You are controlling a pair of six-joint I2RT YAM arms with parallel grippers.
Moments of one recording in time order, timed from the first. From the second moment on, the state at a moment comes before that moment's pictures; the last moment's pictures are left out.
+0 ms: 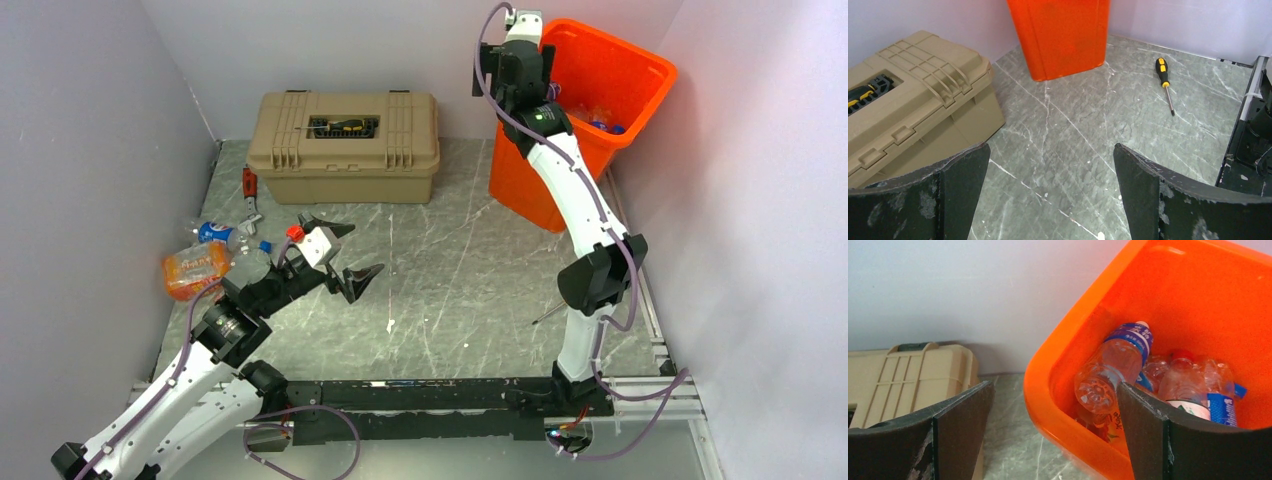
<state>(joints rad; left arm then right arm) -0.63 0.62 0.67 -0.03 0.30 0.11 0.38 1.91 2.17 -0.42 0.50 0.06</state>
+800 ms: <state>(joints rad) -0.63 0.62 0.67 -0.03 0.30 0.11 0.39 1.92 2.15 -0.40 0.43 -0.04</state>
